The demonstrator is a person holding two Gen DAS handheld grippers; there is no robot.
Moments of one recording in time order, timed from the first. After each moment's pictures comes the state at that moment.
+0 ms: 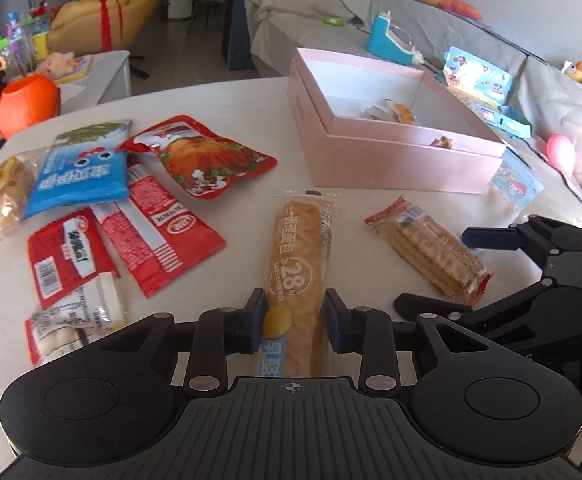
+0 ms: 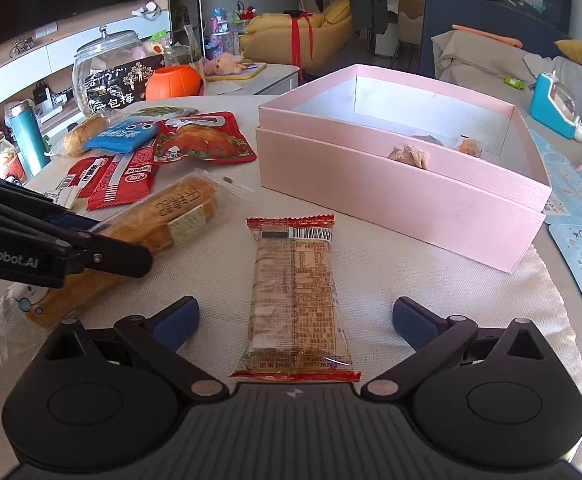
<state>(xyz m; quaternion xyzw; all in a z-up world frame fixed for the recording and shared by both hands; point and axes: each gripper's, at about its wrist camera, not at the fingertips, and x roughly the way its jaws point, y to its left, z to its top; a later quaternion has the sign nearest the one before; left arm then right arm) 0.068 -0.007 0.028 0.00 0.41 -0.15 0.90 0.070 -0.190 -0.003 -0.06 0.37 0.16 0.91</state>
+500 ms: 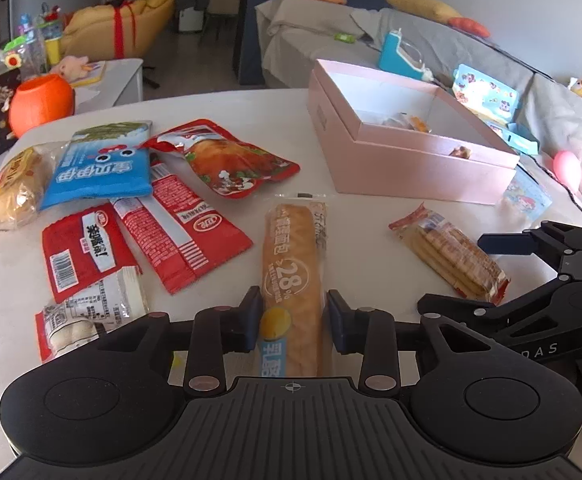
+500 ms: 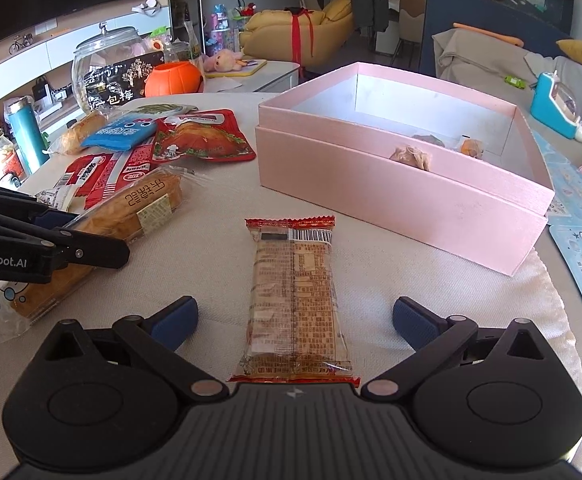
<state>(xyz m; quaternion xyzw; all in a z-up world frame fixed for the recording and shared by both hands) 0.069 0.009 0.017 -0.02 0.39 -0.15 0.91 0.074 -0.189 -0.003 -0.06 0.37 0.16 0.91</state>
